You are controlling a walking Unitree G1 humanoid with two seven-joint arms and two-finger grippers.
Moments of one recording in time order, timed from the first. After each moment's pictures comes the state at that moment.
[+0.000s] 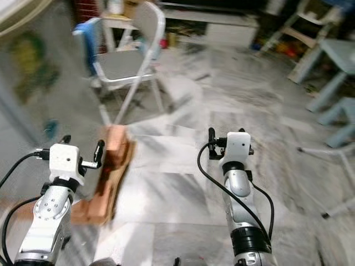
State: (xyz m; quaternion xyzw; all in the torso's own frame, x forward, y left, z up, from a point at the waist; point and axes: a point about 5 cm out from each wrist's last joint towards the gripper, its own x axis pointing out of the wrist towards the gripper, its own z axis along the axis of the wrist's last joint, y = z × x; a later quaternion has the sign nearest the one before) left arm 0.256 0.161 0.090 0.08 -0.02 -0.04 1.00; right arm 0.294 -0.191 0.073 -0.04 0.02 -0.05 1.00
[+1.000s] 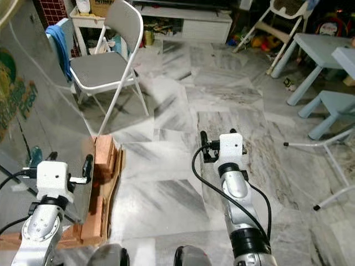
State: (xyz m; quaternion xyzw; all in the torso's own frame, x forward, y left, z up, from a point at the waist) left arm 0.218 0.196 0.071 0.11 0.03 0.03 0.99; right arm 0.290 -0.171 0.070 -0.04 0.02 0.02 1.00
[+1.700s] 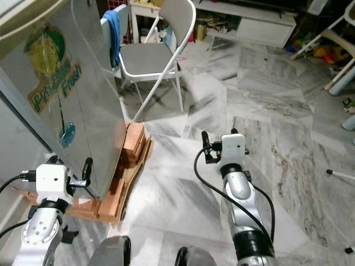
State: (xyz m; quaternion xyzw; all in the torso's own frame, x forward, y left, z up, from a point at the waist) left arm 0.212 0.192 0.066 0.09 0.04 0.02 0.99; right arm 0.286 -0.180 0.070 -0.05 0.02 0.01 1.00
